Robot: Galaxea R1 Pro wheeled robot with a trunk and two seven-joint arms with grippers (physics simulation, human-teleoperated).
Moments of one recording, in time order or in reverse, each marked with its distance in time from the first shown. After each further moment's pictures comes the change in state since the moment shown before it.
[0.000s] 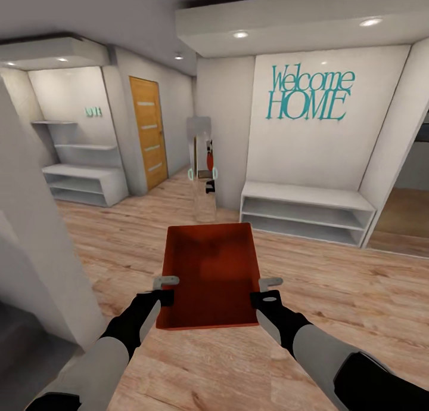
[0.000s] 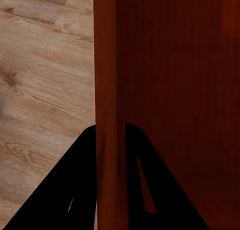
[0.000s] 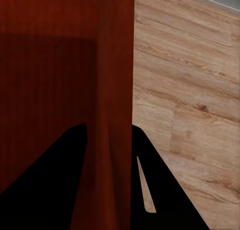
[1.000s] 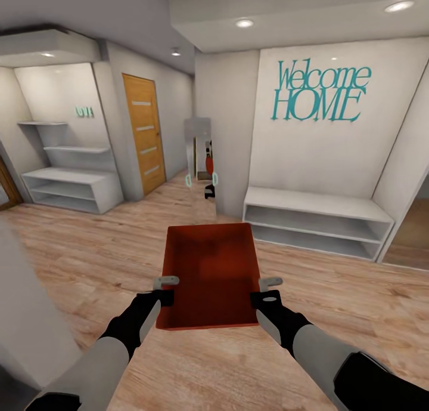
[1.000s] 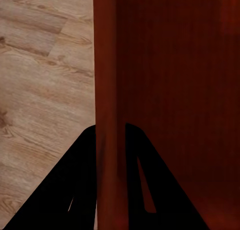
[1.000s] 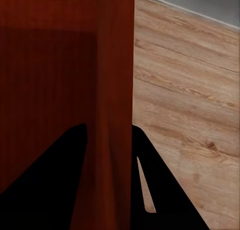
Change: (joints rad) left arm 0.000 0.000 0.000 0.000 0.000 0.000 0.000; right arm 0.000 0.000 0.000 0.000 0.000 0.001 0.000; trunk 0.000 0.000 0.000
